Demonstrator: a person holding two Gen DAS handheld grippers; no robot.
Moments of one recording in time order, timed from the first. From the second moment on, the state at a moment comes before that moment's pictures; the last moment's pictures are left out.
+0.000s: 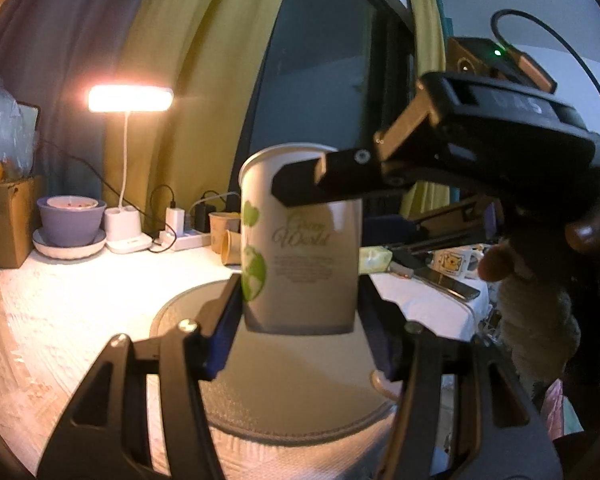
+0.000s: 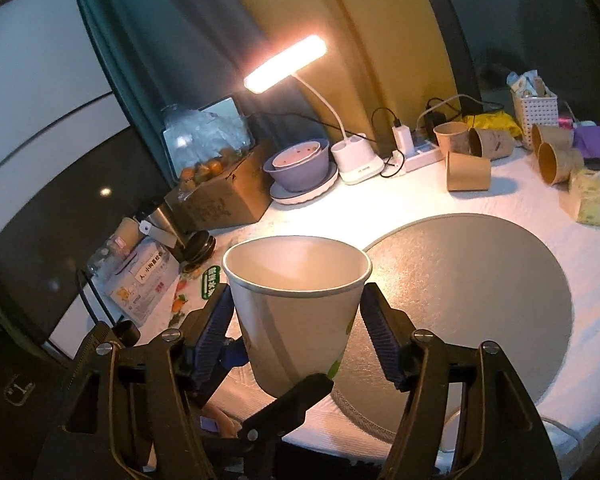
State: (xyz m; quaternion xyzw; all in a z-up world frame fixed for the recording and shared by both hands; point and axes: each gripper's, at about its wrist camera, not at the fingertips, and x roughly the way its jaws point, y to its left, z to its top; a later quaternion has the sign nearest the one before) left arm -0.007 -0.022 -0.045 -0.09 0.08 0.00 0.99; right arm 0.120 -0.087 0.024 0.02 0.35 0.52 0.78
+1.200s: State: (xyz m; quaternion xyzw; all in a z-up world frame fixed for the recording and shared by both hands) left arm 0.051 0.034 -0.069 -0.15 0.23 0.04 0.96; right arm 0.187 -0.082 -0.032 -0.10 0.28 0.38 0.87
